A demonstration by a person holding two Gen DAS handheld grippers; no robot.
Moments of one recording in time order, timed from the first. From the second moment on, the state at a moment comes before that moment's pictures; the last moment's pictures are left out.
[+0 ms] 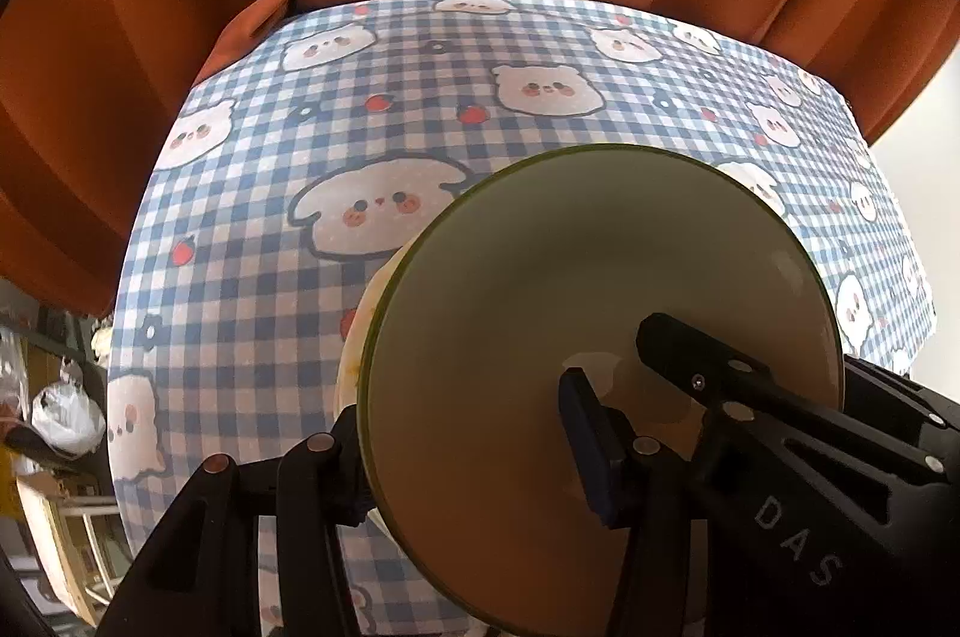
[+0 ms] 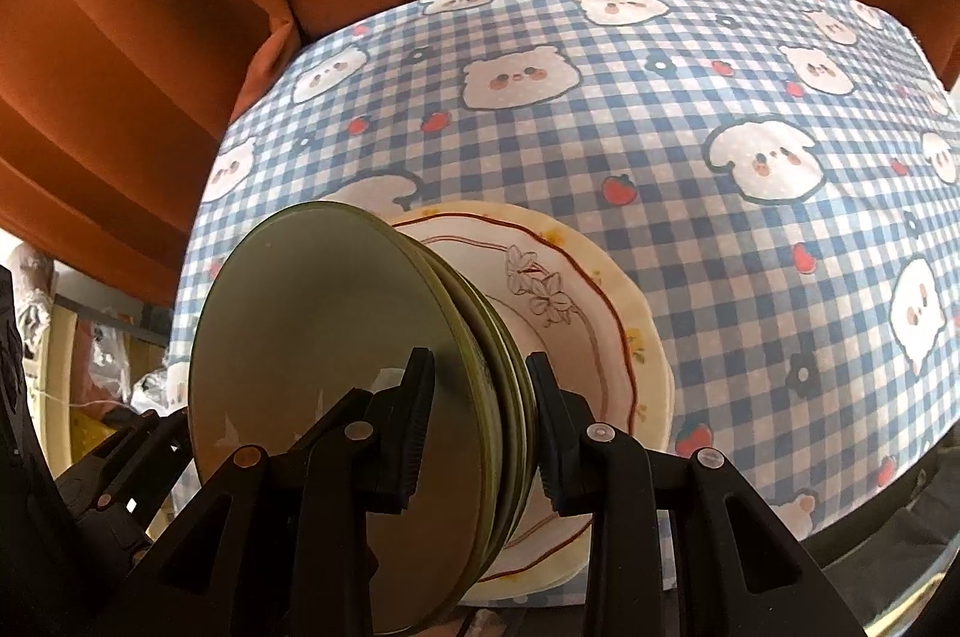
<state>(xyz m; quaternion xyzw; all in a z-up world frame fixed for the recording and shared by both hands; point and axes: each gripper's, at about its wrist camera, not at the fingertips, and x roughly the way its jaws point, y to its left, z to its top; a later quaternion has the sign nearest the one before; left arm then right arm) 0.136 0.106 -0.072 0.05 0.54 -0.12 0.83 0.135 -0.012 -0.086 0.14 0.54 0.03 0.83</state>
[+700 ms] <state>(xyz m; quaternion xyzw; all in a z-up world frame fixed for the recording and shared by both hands) 0.114 0.107 -0.061 0.06 0.47 -0.06 0.88 0.128 -0.012 -0.086 0.10 0.52 0.04 0.85</state>
